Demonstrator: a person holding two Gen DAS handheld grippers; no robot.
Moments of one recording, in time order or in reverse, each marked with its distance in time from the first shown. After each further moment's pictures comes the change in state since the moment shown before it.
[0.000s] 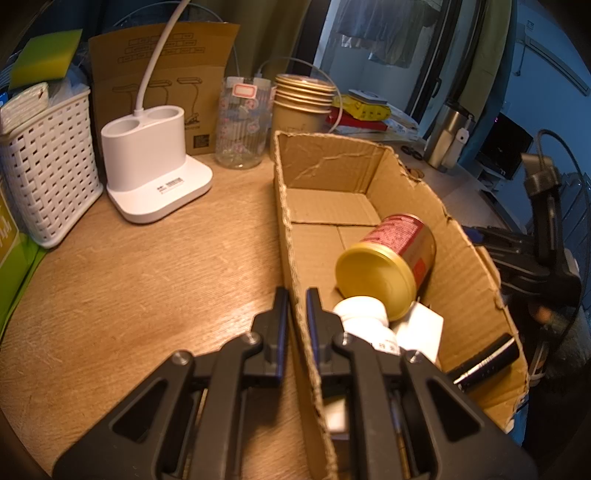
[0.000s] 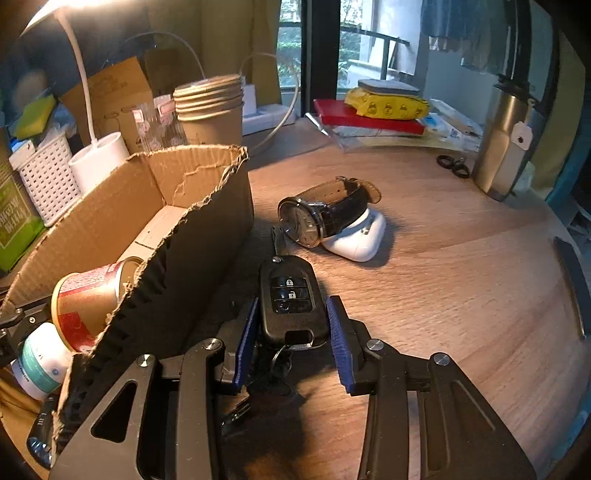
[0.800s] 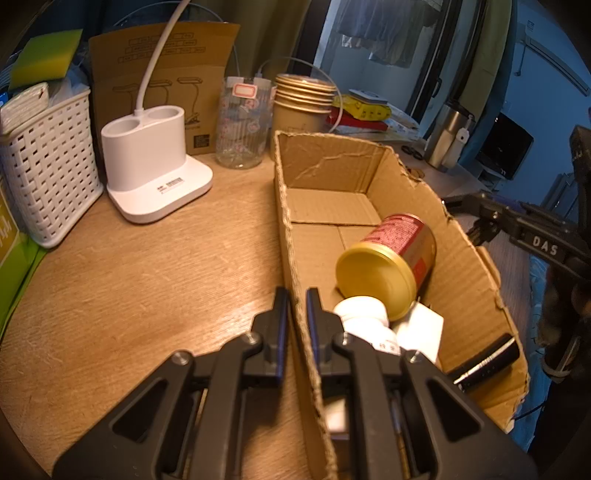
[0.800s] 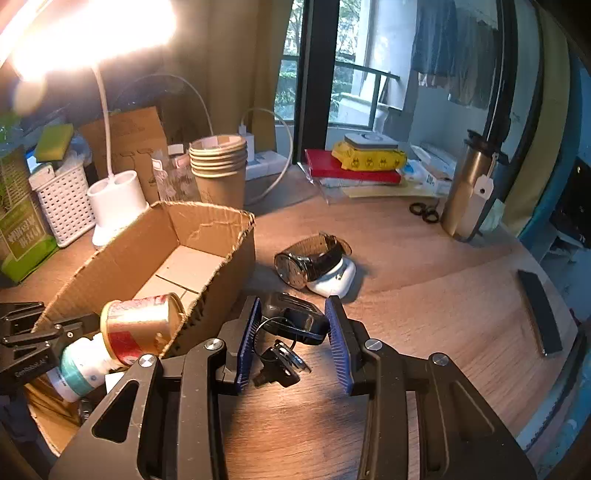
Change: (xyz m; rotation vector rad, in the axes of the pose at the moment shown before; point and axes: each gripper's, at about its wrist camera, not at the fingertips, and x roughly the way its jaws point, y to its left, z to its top) left arm 0.000 0.000 0.000 0.000 0.000 0.000; right arm -0.059 0.007 0.014 -0.036 -0.123 -0.066
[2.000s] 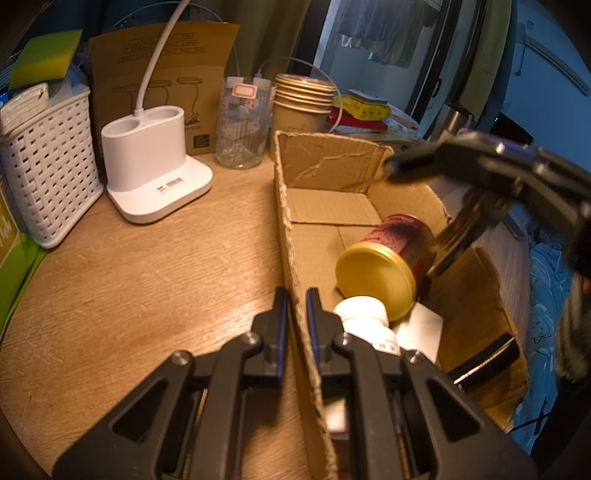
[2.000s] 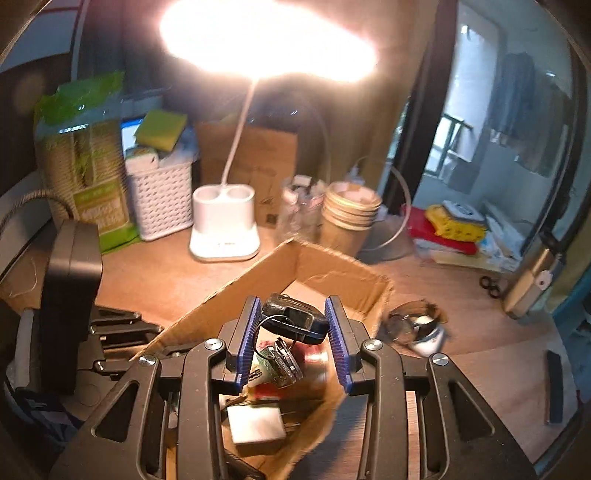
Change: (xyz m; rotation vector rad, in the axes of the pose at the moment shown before) left arm 0.000 0.000 0.000 0.000 0.000 0.000; right arm -0.026 0.105 0.027 -0.240 -0.064 0.189
